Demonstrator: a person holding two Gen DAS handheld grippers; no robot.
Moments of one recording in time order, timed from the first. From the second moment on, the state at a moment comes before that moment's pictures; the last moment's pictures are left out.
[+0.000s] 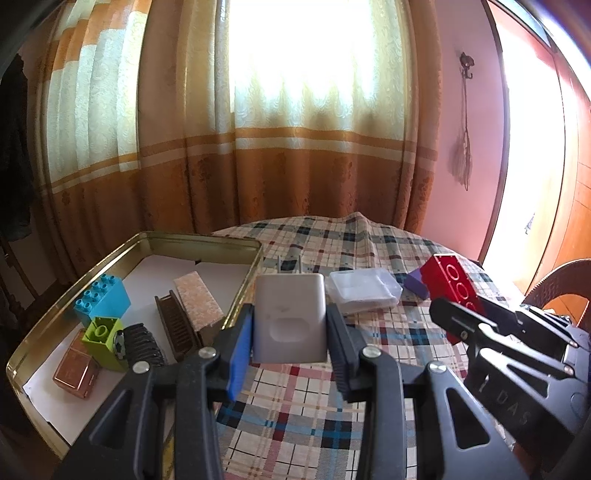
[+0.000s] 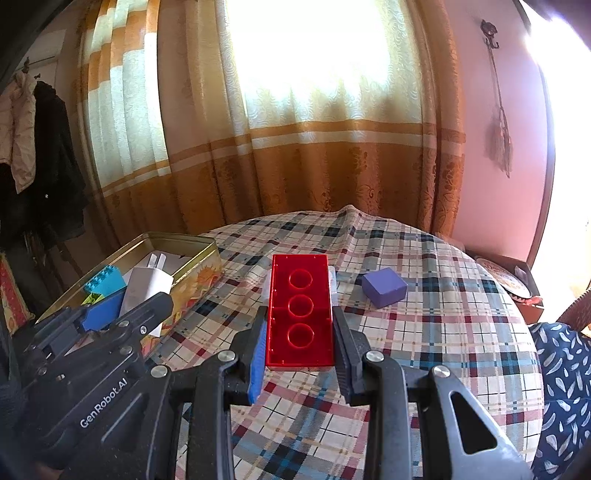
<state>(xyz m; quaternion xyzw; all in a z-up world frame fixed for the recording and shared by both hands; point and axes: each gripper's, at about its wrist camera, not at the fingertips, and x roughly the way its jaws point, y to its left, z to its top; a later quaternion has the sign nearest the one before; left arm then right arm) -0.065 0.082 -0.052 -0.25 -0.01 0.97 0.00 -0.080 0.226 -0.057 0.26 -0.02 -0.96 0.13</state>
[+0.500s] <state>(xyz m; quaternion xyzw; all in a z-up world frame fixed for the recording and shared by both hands) -0.057 0.071 -0.049 -0.24 -0.01 0.97 -0.01 -0.069 0.218 -0.053 0.23 -0.02 -0.96 0.13</state>
